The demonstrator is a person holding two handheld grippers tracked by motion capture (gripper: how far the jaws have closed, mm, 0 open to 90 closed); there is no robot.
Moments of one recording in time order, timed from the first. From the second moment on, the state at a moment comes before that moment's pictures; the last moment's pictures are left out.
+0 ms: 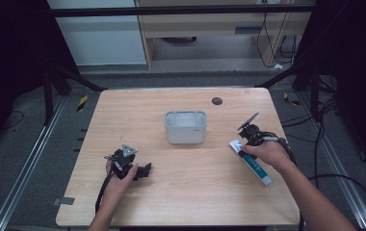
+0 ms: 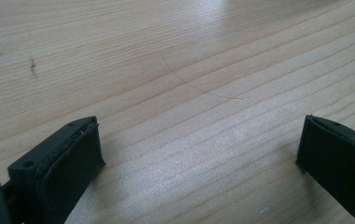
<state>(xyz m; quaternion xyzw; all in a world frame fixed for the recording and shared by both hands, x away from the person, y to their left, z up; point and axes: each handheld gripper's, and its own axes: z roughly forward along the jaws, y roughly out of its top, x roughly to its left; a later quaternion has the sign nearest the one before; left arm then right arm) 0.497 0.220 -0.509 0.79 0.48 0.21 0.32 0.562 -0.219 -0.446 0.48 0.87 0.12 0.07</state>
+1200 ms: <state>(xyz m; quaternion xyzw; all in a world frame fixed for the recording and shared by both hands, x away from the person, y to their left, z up) 0.498 0.220 -0.509 0.79 0.48 0.21 0.32 0.573 -0.215 -0.461 0.48 0.87 0.10 0.05</state>
